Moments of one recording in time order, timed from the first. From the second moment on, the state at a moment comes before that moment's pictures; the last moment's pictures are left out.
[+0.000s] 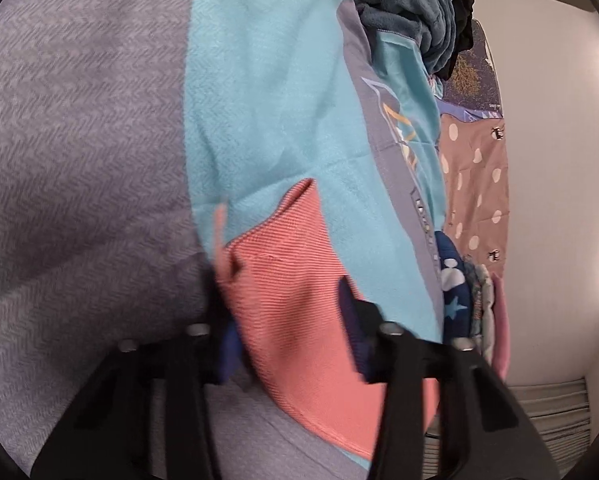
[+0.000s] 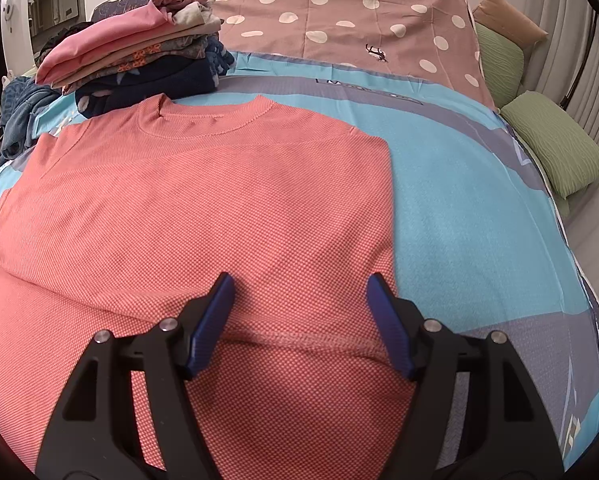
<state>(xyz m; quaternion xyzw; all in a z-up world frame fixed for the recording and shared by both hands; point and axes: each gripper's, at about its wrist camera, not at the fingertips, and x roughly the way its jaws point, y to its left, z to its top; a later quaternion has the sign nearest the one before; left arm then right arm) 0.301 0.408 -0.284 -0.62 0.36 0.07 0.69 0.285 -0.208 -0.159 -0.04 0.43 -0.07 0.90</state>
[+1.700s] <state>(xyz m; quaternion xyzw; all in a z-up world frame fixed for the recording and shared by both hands) 0.200 -0.055 -0.125 0.41 0.18 -0.21 0.87 0.360 -0.128 -0.125 0.25 0.59 0.19 0.74</state>
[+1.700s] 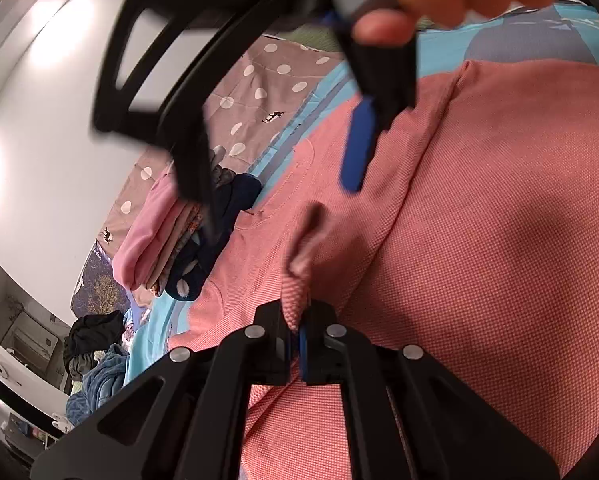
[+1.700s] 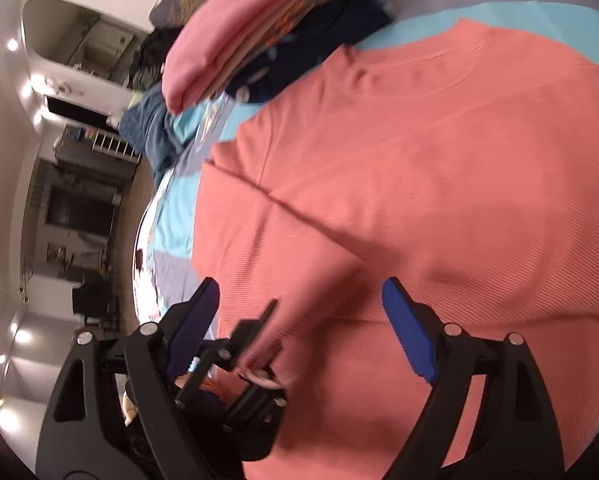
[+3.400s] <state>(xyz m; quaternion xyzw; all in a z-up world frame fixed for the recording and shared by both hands) 0.209 -0.025 -0.087 0.26 0.20 -0.14 0.93 0.329 -0.149 -0.163 0.52 0.57 0.20 0.61</state>
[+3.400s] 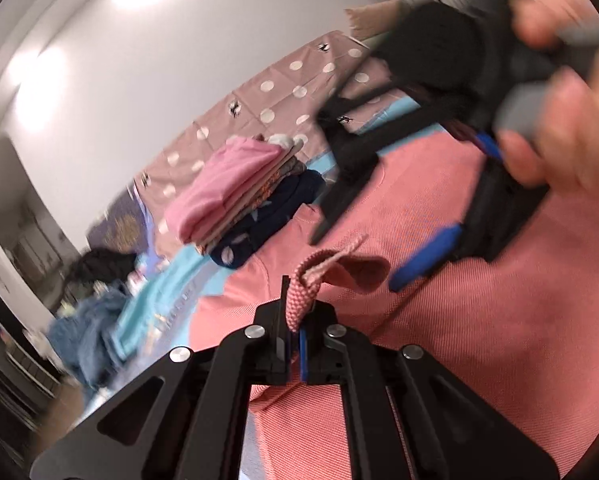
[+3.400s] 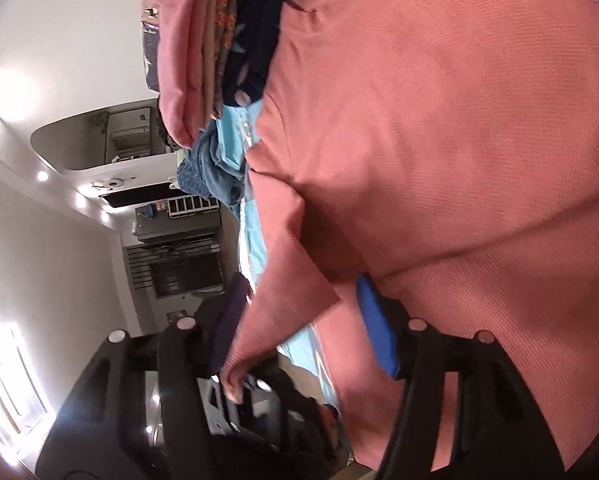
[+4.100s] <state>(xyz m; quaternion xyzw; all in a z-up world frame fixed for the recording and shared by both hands) 0.205 -0.010 -0.090 0.17 0.25 -0.17 0.94 0.326 -0.129 -0.171 0.60 0.52 0.22 0.57</state>
